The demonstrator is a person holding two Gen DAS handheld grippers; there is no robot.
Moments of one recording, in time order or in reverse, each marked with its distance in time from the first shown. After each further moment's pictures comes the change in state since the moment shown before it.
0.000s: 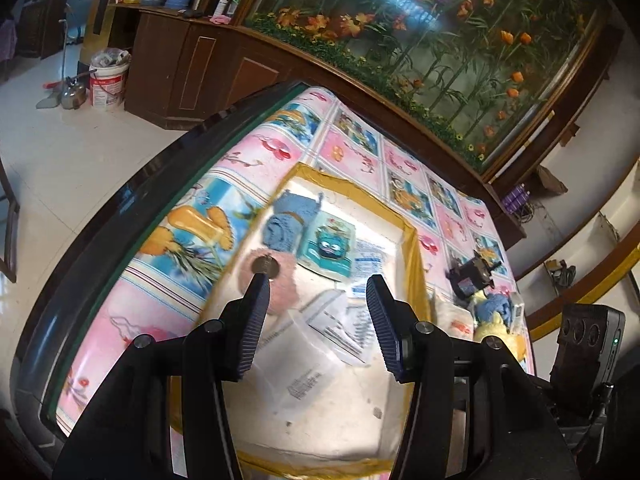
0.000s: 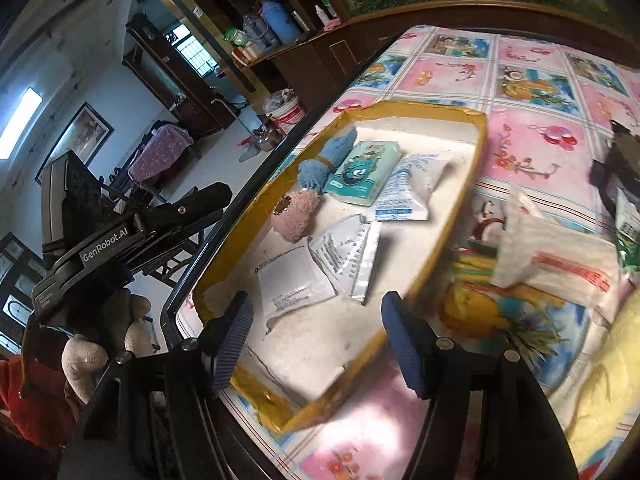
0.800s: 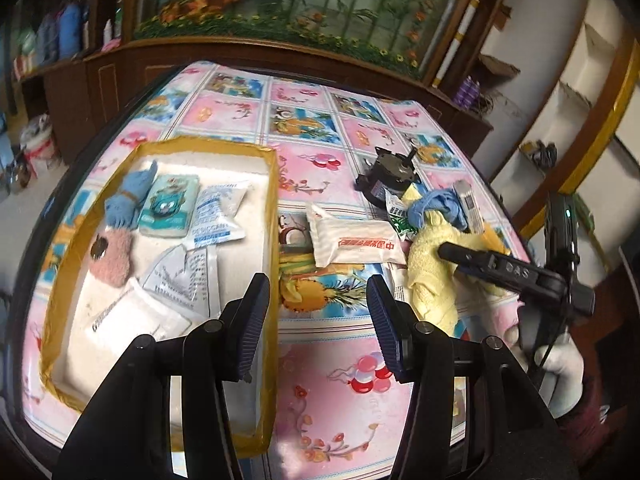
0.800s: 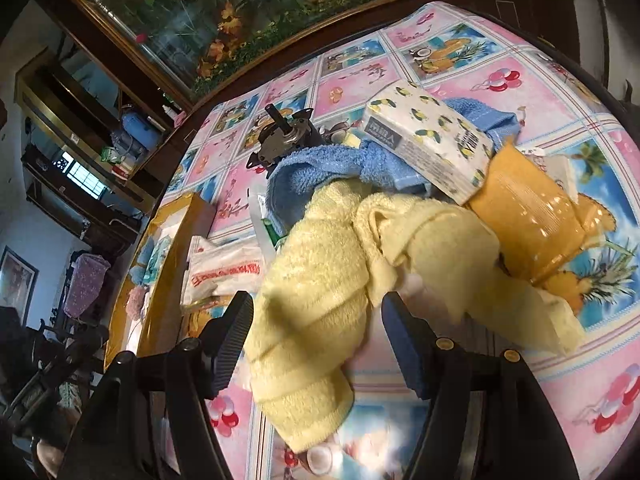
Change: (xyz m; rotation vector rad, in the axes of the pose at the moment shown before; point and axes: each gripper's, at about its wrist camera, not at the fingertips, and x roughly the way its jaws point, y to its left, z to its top) left arm 0.033 -0.153 -0.058 0.417 0.154 -0.029; right arm -0.091 -0.162 -0.036 0.418 -0.218 -0.312
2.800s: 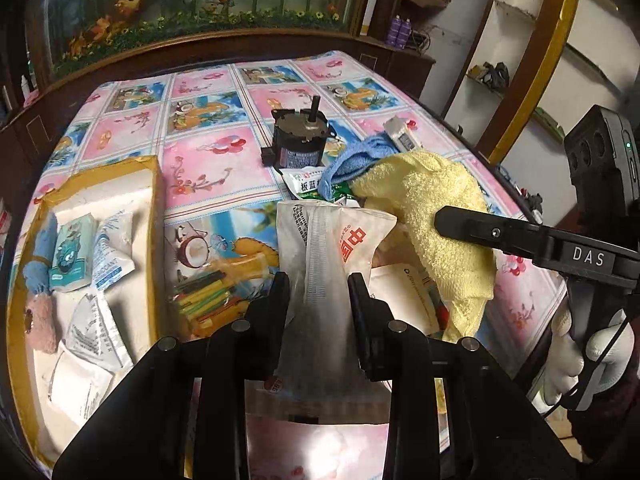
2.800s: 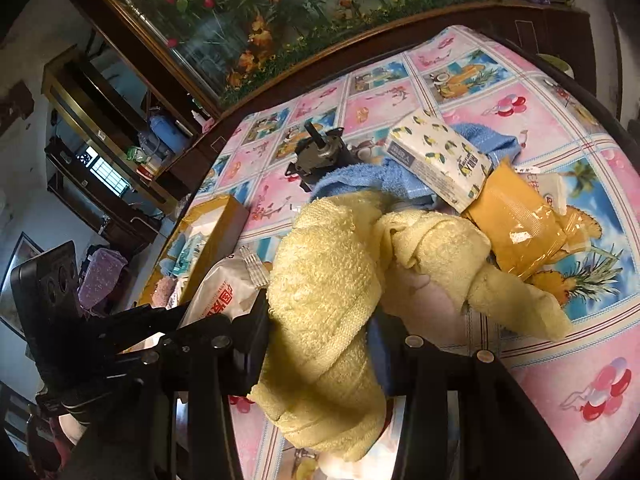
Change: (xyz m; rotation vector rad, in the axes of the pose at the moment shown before) left arm 0.043 -0.062 0.000 0.223 0.090 -0.118; right arm -0.066 0.006 -0.017 -0.078 -0.061 0.138
